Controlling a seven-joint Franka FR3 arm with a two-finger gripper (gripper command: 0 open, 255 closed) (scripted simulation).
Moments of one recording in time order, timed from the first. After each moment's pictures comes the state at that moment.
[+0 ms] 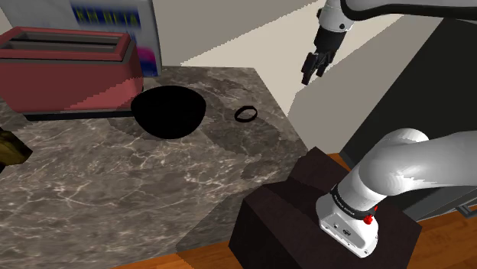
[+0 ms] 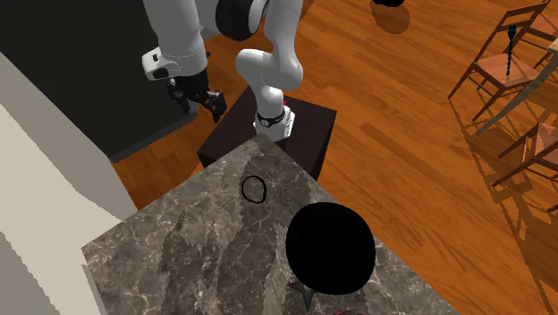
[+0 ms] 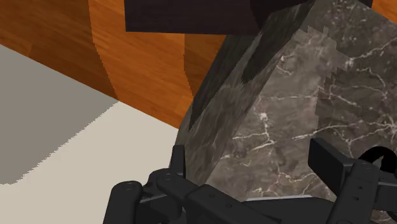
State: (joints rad) arm -0.02 -0.75 -0.06 -2.45 -0.11 1.72 -0.12
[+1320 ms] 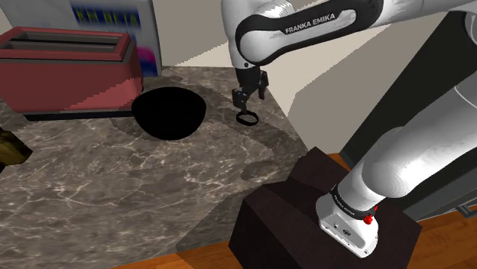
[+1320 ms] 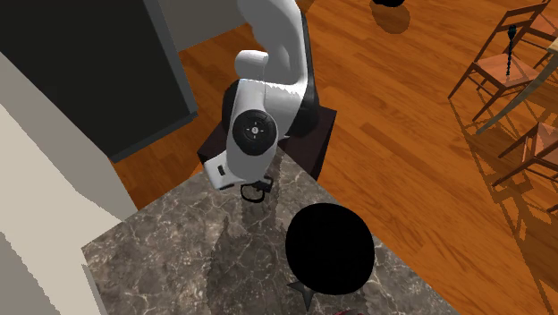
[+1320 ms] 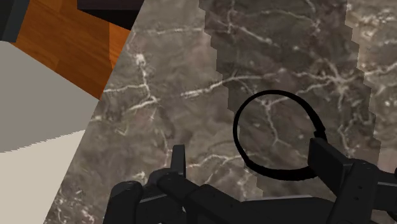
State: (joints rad) arm 0.07 -0.16 0.29 -2.21 -0.16 1.80 0.32
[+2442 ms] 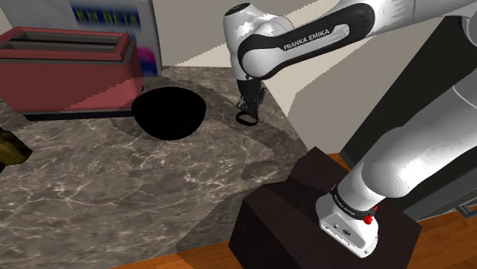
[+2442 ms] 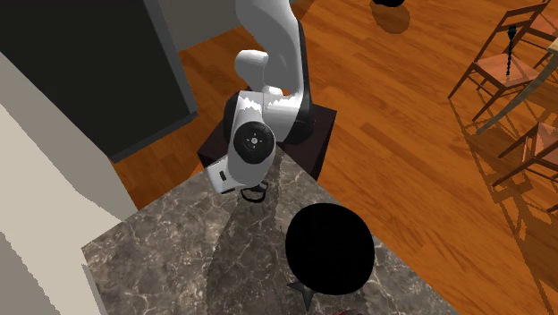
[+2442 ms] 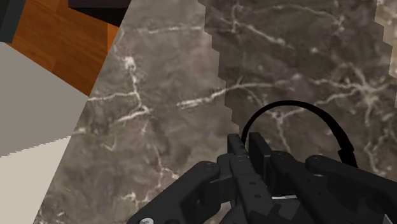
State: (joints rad) arm 0.07 -0.15 0.29 -2.29 -0.18 1.89 0.33
